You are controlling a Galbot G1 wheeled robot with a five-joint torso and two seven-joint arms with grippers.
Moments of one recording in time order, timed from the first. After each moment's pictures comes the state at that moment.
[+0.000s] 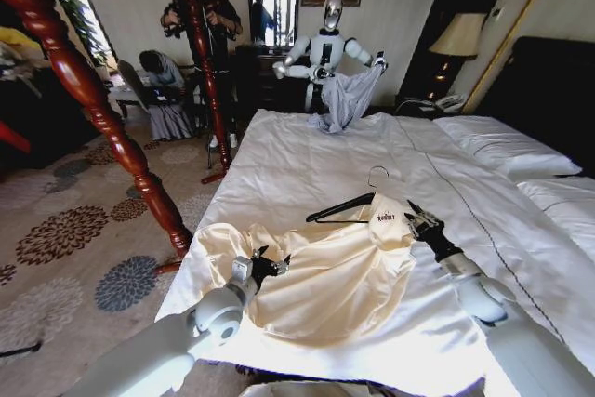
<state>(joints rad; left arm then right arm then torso) 0.90 -0.85 0.37 -2.07 -0.83 0.36 -0.58 -1.37 0.81 0.69 1.67 -0.51 0.34 0.16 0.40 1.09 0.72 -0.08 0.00</state>
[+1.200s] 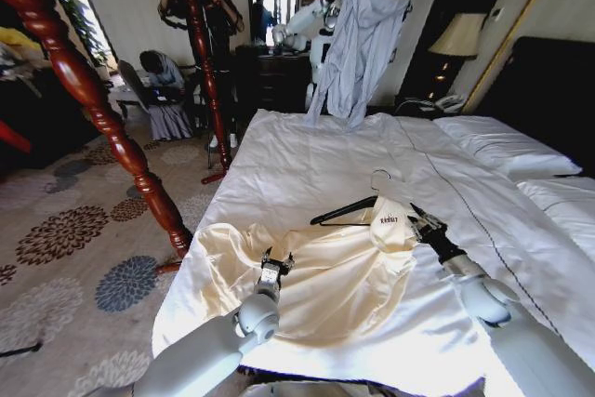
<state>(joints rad) 0.88 -1.08 0.44 -1.85 -0.66 0.34 -0.79 -1.37 0.80 0.69 1.64 -0.51 0.36 0.16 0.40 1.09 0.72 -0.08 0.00</state>
